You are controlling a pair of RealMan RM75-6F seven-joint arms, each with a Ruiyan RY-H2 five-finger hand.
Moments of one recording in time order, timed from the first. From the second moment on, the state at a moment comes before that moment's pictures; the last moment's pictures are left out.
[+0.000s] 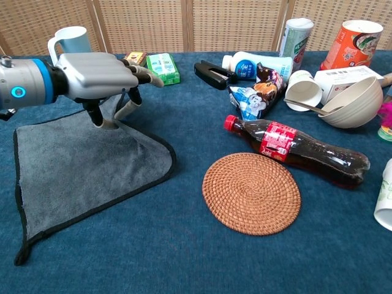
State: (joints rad) left arm -0.94 -1.43 -0.01 -1.40 1.32 0.81 0.48; right arm -0.16 -0.84 0.09 -1.82 -1.40 1.65 0.17
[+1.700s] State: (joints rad) left arm -0.64 -1.29 0.15 -1.43 1.55 1.04 0.28; right arm -0.15 -0.85 0.09 -1.82 -1.40 1.63 0.16
